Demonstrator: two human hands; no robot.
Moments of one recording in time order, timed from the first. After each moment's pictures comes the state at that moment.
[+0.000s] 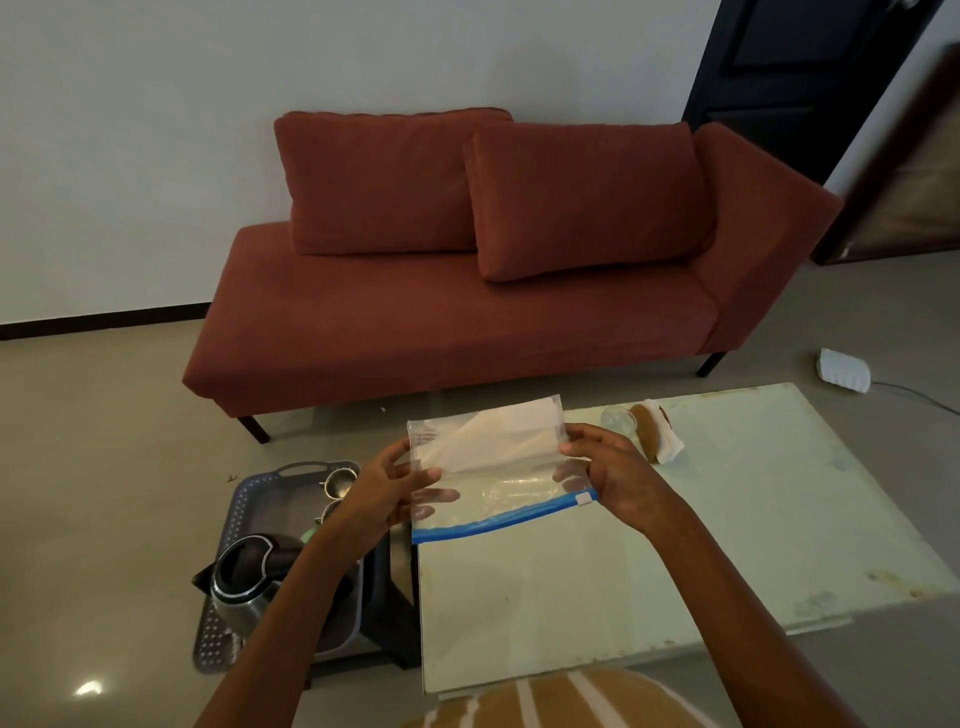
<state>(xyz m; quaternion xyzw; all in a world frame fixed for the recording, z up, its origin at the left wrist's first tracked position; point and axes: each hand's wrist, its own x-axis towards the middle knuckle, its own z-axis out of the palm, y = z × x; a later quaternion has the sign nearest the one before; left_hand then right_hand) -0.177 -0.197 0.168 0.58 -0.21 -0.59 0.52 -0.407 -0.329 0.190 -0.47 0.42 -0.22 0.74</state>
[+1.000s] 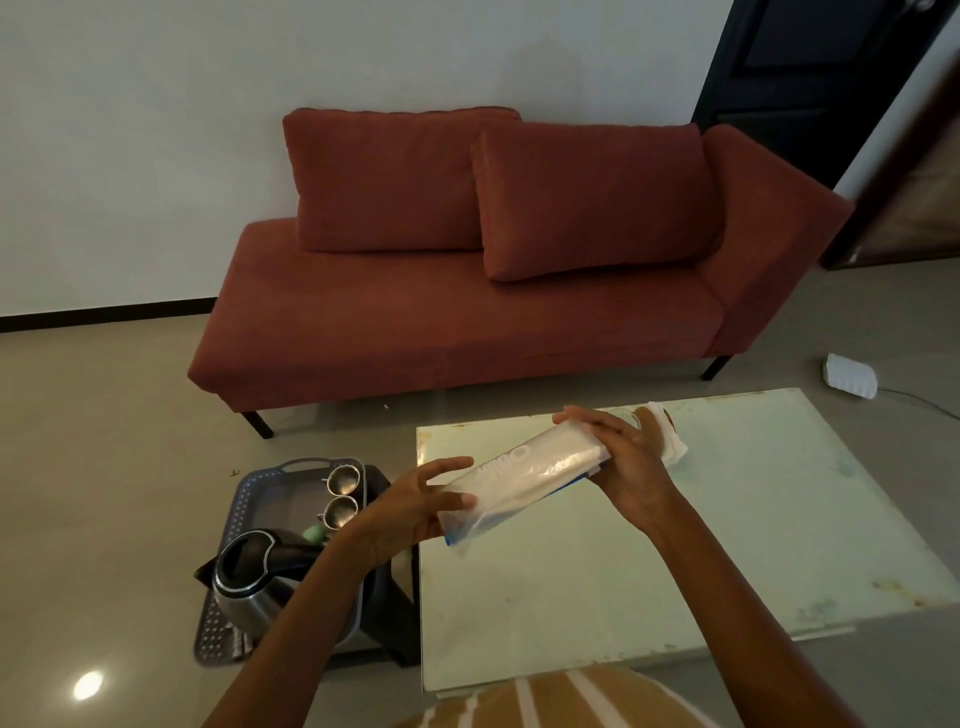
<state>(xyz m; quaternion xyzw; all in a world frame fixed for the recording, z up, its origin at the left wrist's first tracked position) -0.198 -0.201 0.173 0.57 -0.22 -0.66 0.44 -0.407 -0.336 0.180 -0.46 0.38 -0.32 0.74</state>
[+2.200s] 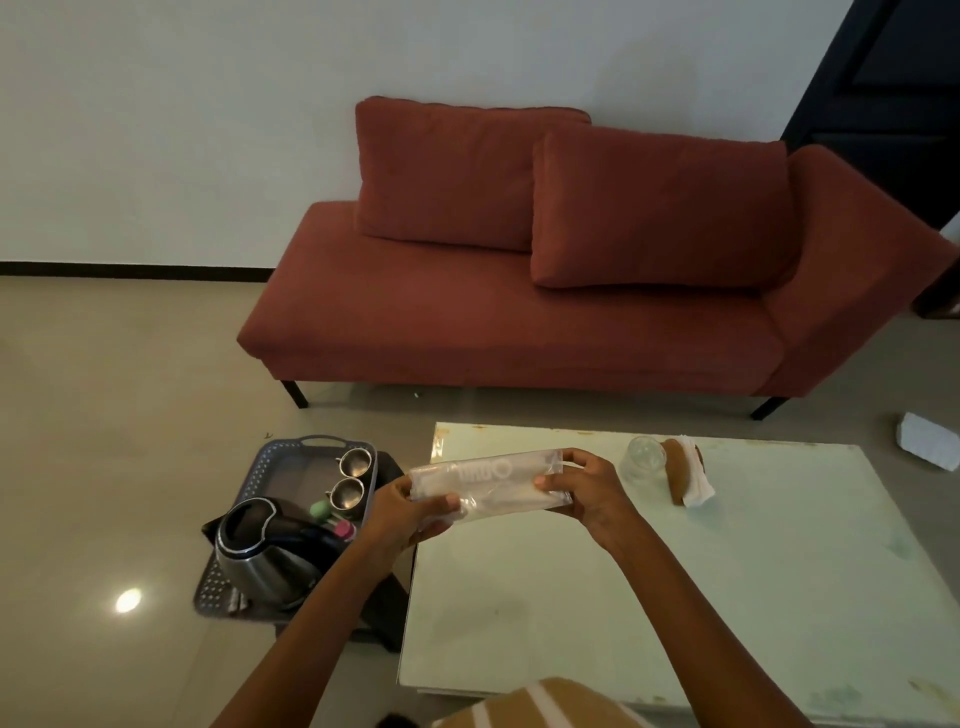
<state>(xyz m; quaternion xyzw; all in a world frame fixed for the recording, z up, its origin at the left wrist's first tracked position) -0.221 -0.209 0.133 0.67 -0.07 -0.48 0.57 -0.384 -0.362 0.150 -0.51 0.48 -0.16 0.70</state>
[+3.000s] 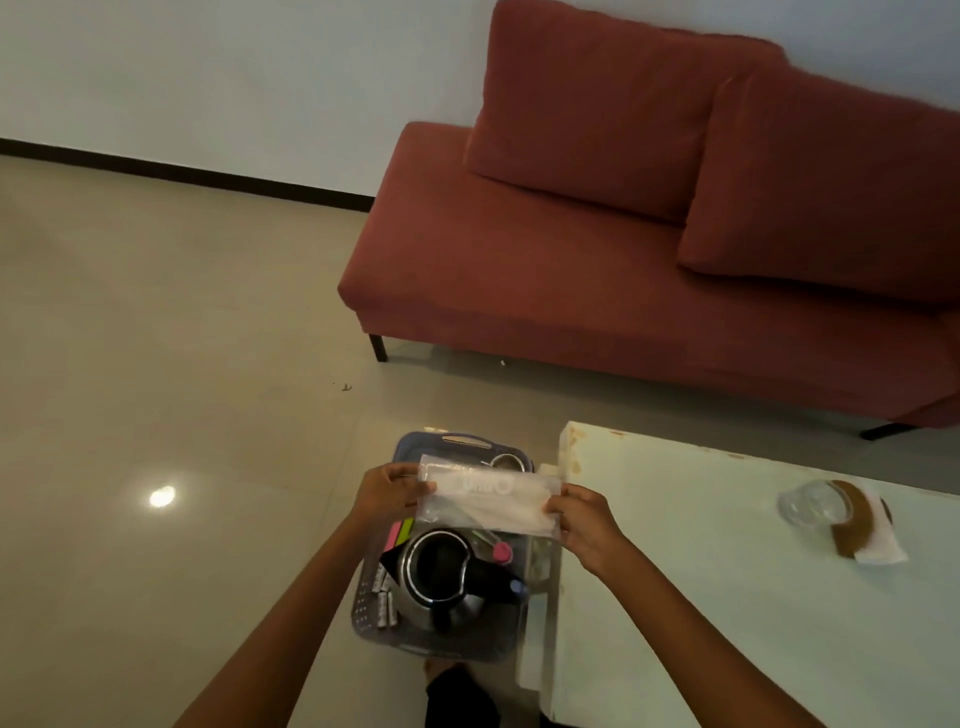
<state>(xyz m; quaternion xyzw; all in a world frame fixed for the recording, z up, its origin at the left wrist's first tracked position) 0.104 -0.097 0.055 0.70 0.01 -0.48 0.52 -0.078 -0.245 0.070 -0.41 0.59 -0.07 0.70</state>
